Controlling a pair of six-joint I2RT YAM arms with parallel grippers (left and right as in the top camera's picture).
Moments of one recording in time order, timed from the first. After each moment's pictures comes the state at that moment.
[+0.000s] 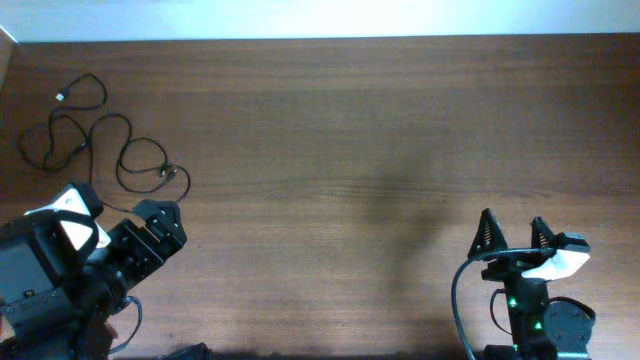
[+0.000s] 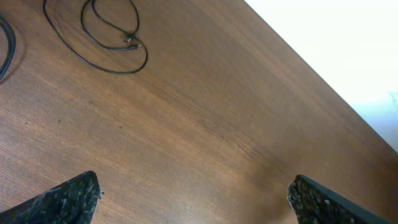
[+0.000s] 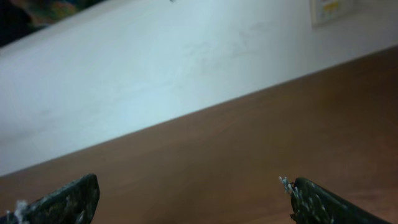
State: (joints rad) left arm 0.35 0.88 1.45 -1.40 0.28 -0.41; right arm -0.05 0.01 0.19 -0.23 -0.04 0.36
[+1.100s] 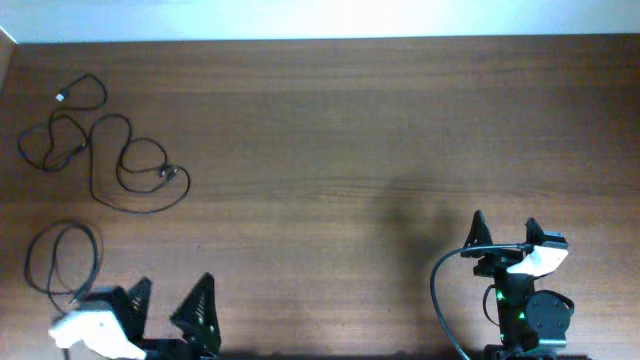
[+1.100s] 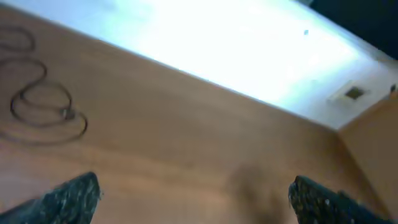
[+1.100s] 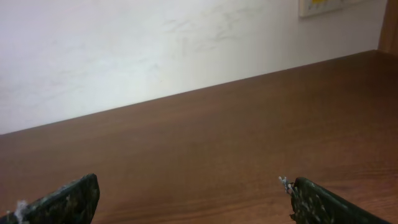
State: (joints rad) left arm 0.02 0.32 1.17 -1.15 0.18 -0.41; right arm -0.05 0.01 0.01 -0.08 0.01 0.23
